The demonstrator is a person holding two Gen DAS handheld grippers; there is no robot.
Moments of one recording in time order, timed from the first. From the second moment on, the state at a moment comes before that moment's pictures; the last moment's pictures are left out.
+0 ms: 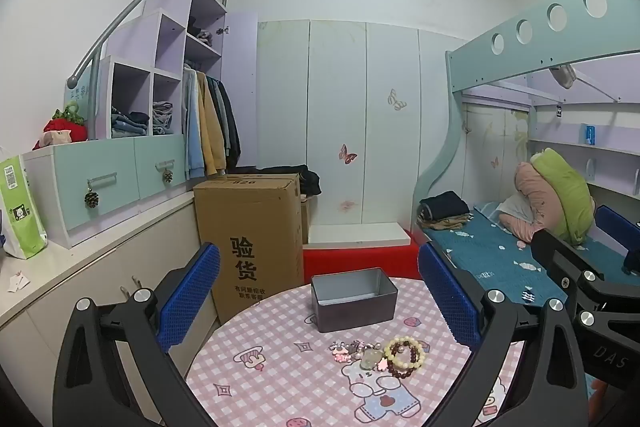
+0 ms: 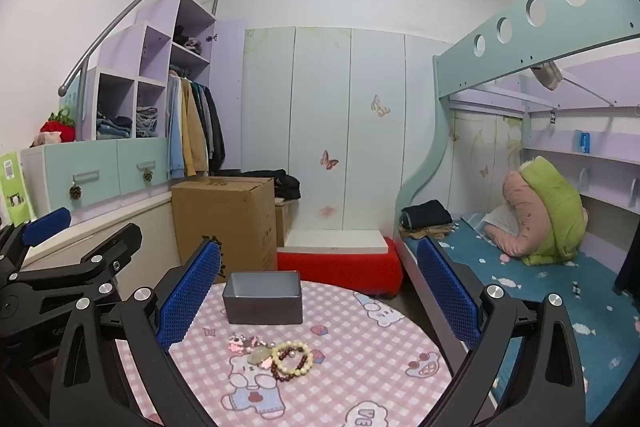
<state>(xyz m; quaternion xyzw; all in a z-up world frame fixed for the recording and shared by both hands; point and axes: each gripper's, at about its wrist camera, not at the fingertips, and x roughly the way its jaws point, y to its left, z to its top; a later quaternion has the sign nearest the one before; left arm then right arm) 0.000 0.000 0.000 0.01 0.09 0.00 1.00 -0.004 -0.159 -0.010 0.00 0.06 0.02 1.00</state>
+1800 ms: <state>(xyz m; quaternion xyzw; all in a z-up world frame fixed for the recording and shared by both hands) 0.001 0.000 0.000 0.01 0.08 0.00 1.00 -0.002 -0.159 -0.012 0.01 0.07 0.02 1.00</state>
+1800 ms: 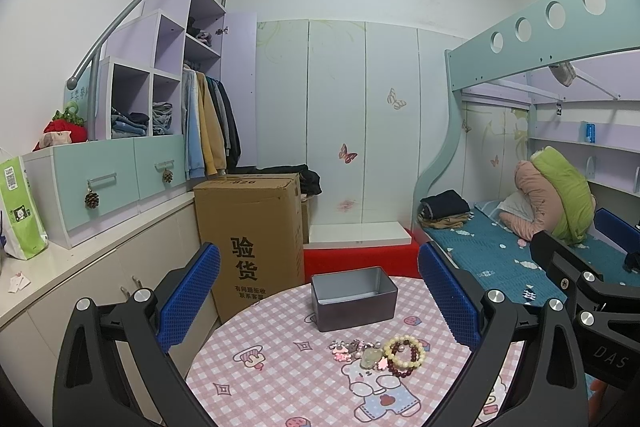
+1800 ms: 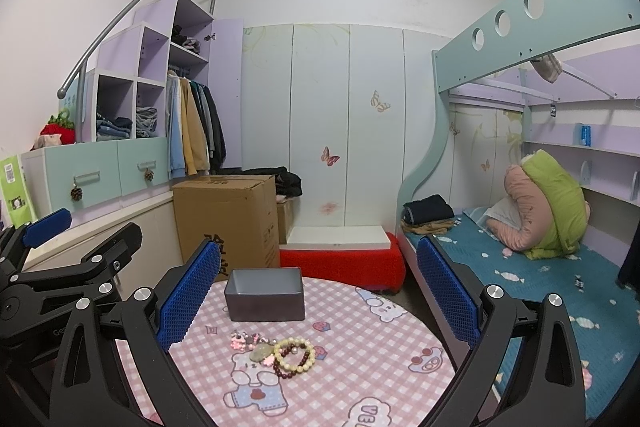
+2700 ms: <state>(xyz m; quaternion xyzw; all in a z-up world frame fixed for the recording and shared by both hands) 0.005 0.002 -0.002 0.02 0.09 0.00 1.00 0.001 -0.162 -0.014 0.01 0.07 0.02 1.00</state>
